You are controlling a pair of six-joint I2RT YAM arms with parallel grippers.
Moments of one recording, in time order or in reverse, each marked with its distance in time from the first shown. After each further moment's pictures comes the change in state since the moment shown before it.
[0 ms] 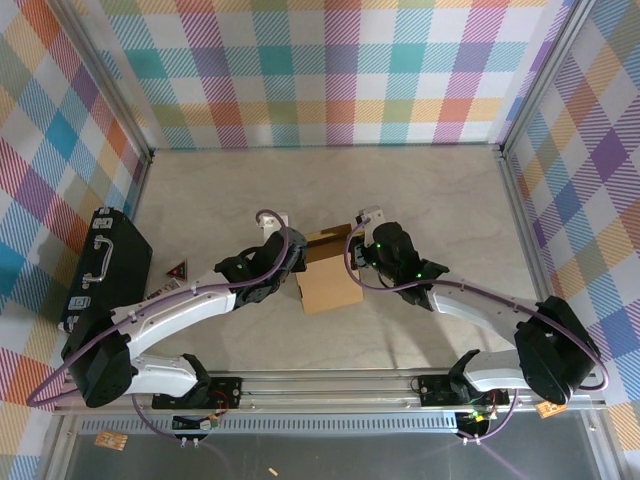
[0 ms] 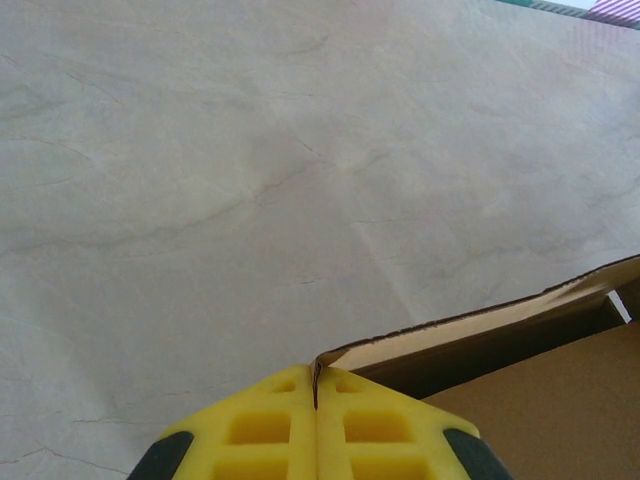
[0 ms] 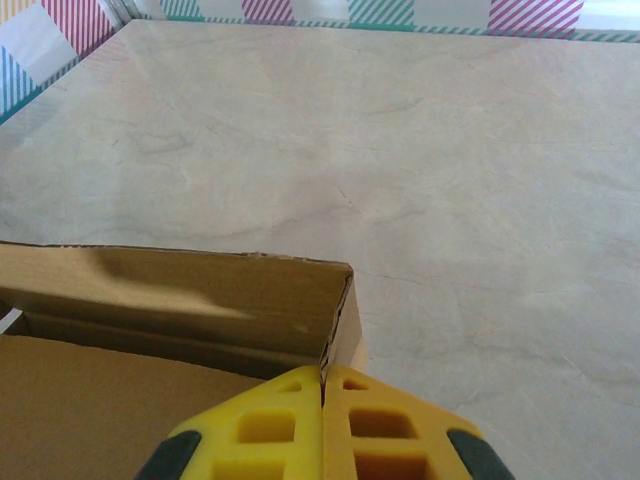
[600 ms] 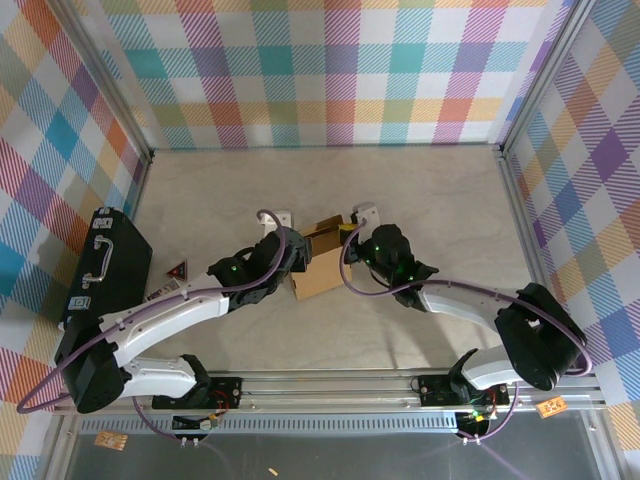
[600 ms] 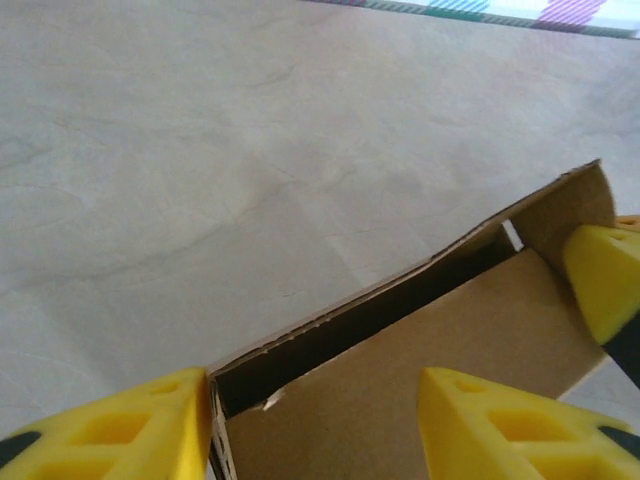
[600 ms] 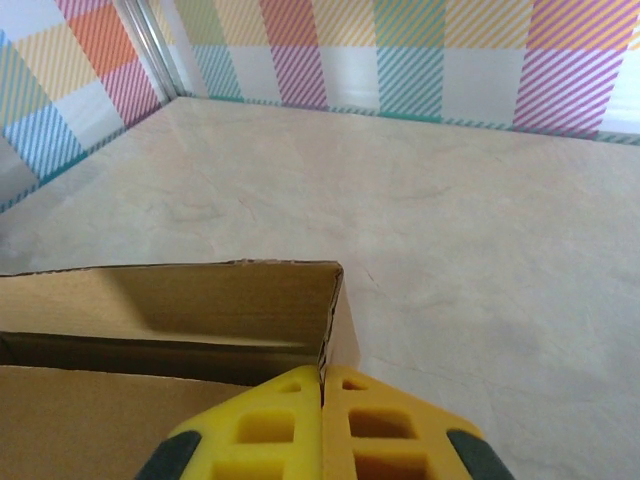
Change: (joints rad) left arm -0.026 -0.060 0.027 -0.021 -0.002 0.086; right arm 0.005 0.092 -0.053 0.330 -0.015 -0.061
